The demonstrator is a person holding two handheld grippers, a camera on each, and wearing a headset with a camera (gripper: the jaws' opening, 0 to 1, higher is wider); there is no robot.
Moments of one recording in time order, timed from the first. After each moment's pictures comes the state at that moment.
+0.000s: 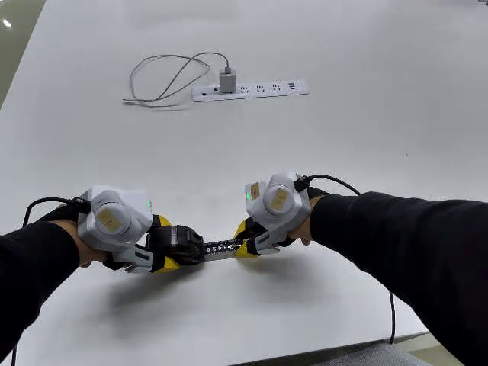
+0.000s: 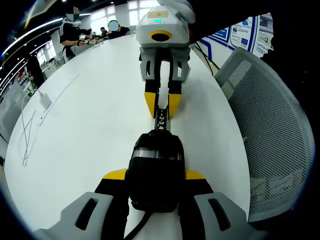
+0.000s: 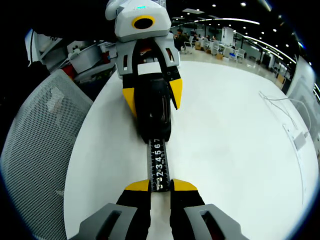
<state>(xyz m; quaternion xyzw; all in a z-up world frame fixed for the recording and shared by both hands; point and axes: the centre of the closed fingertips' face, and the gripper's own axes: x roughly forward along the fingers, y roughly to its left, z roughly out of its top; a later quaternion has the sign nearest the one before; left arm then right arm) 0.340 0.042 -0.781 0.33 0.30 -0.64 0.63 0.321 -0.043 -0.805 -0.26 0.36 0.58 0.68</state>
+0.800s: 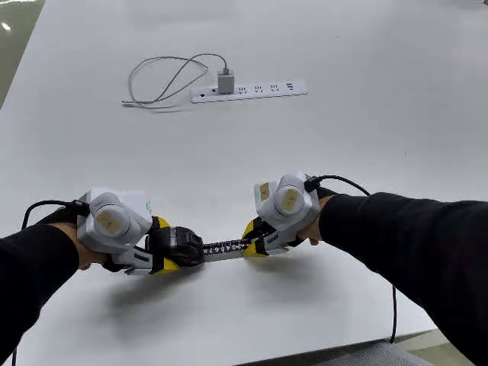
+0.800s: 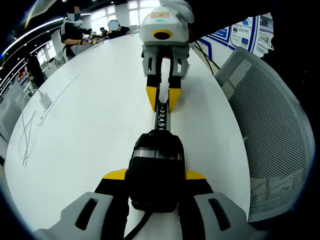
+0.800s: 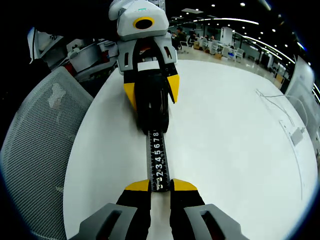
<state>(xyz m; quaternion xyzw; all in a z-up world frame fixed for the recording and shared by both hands) 0.339 0.041 -0.780 0.33 0.30 -0.64 0.63 0.318 -0.060 -0.806 -0.27 0.36 0.57 0.68</state>
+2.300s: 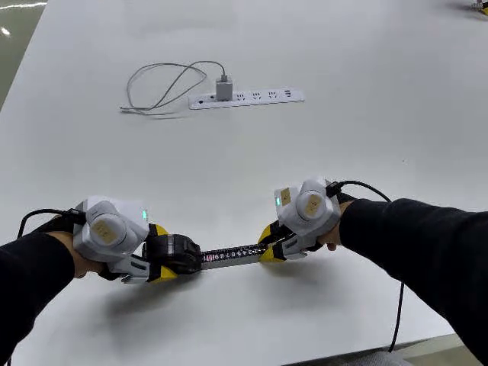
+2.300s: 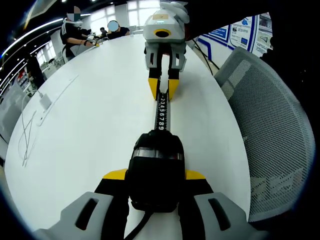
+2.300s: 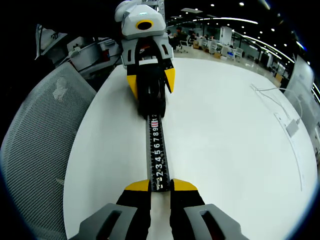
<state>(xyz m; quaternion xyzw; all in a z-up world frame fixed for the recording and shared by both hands) 0.341 0.042 -0.782 0.33 0.30 -0.64 0.63 0.314 -0.092 -0.805 -0.27 0.36 0.57 0.68</state>
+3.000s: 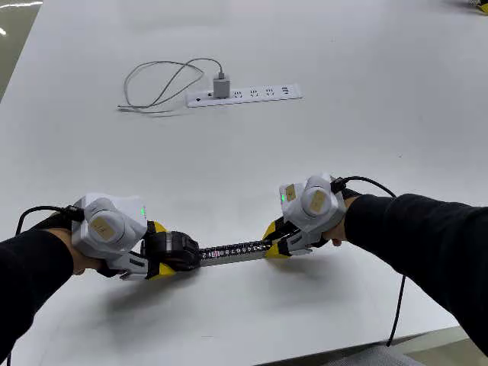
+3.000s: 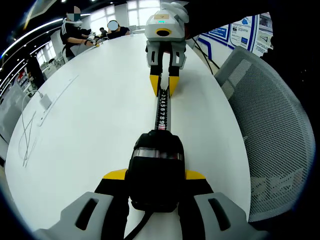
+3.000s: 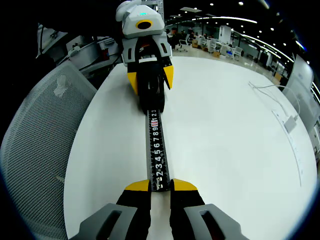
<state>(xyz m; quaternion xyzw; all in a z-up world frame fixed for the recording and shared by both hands) 0.340 0.042 -0.781 0.33 0.30 -0.64 0.63 0.312 -0.103 -0.803 -0.27 0.37 0.57 0.68</state>
